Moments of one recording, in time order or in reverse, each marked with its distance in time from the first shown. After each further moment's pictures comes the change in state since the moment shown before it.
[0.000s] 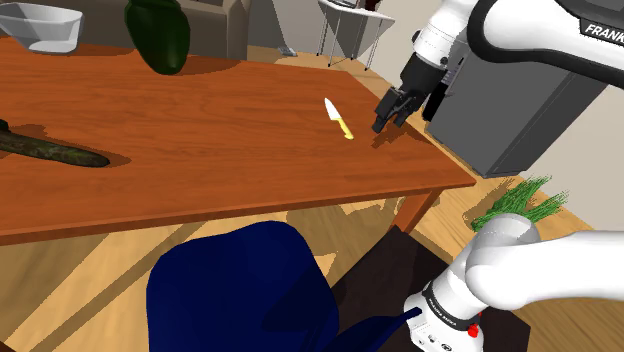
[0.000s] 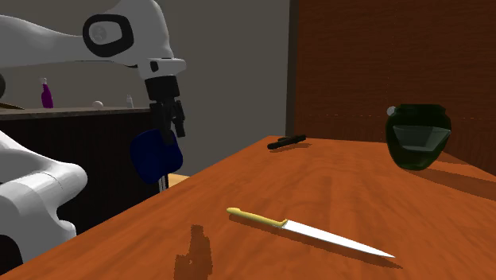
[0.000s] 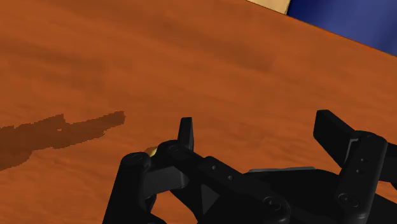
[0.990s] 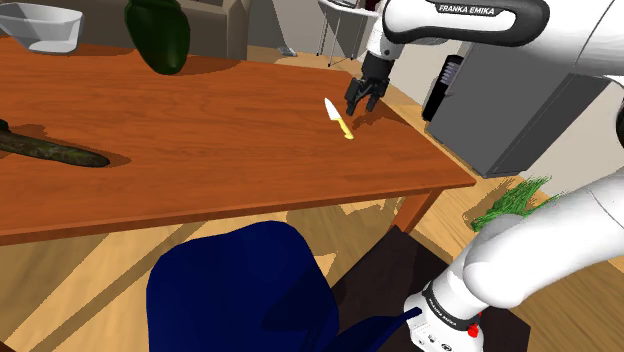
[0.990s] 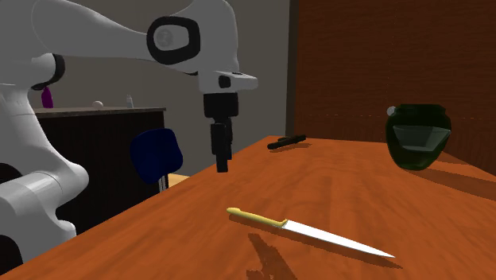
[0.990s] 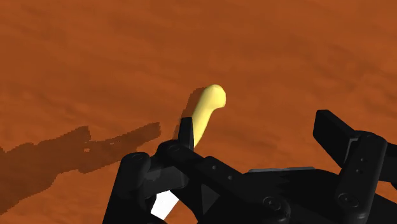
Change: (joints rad) arm -0.049 0.518 -0.127 0.330 -0.056 0.061 -0.155
